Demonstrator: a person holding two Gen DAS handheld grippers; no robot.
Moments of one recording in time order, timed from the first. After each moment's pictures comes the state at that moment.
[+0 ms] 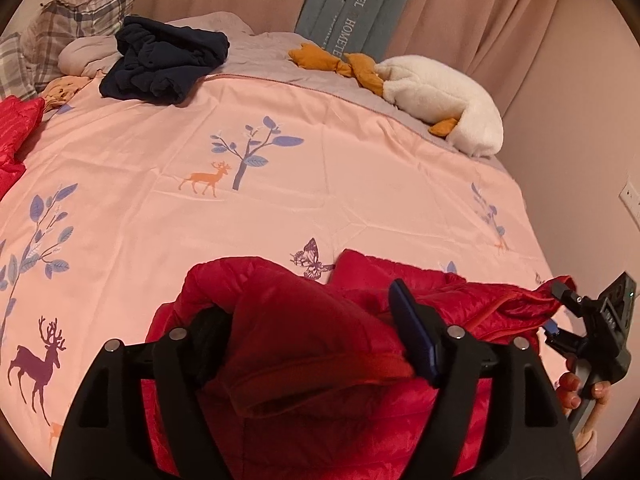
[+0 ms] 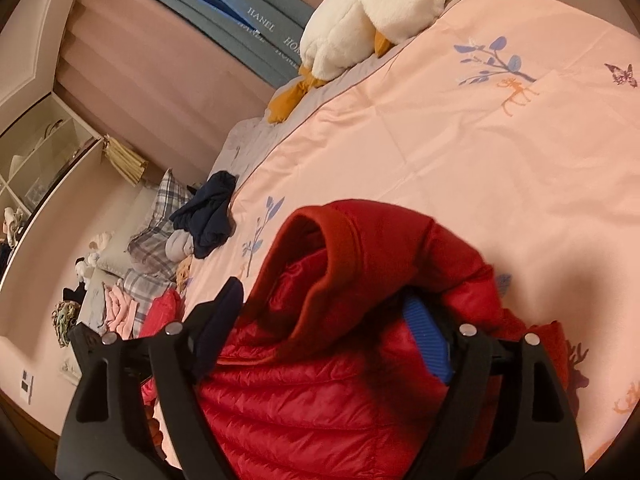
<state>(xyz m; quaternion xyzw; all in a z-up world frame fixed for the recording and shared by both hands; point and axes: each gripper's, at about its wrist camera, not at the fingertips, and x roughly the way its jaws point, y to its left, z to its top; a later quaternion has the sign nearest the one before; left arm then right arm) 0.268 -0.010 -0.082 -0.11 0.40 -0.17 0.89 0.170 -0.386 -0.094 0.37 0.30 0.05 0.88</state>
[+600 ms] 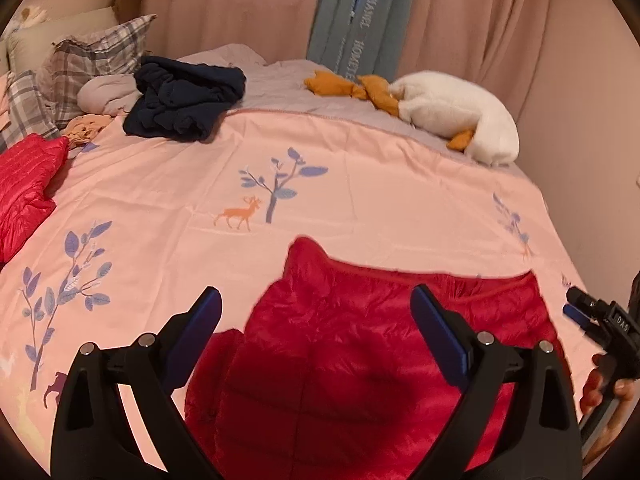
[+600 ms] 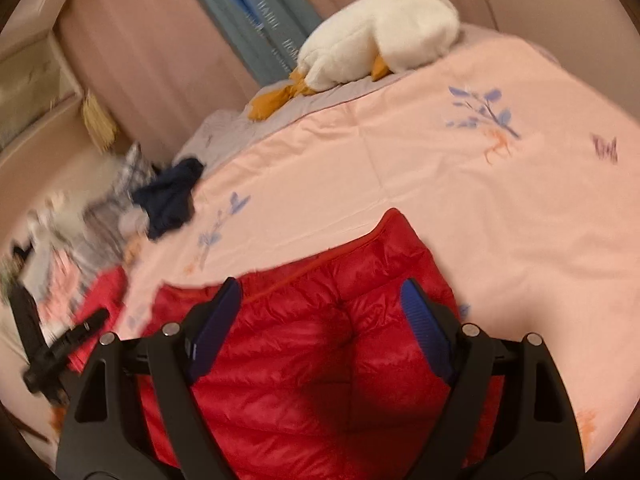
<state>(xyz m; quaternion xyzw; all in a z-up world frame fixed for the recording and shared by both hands) 0.265 -0.004 -0.072 -0.05 0.36 -0.13 0.92 0.172 -0.358 -0.080 0.24 0.32 -0.01 0.92</state>
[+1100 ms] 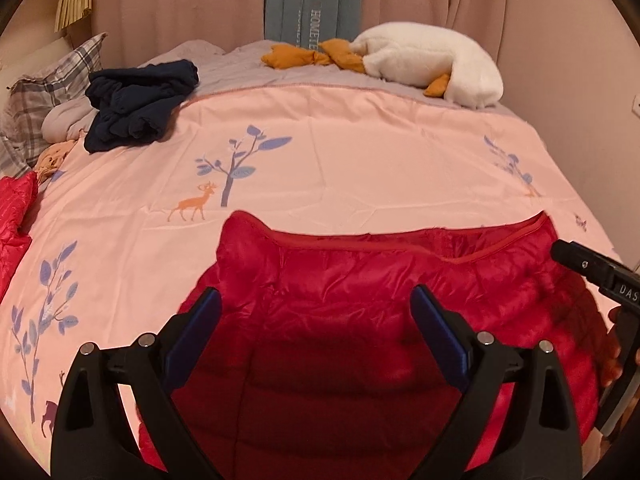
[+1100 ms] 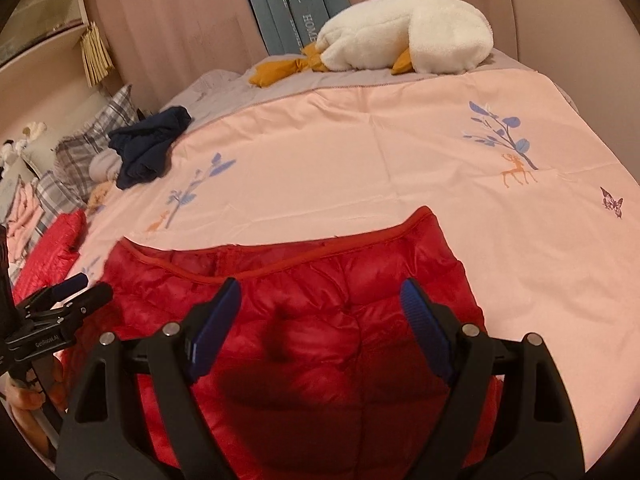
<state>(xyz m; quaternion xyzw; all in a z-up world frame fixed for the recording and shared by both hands) 0.281 -0.062 -0.111 0.03 0.39 -0.16 0.91 0.207 -0.322 -0.099 0.14 0.36 -0.03 0.92</state>
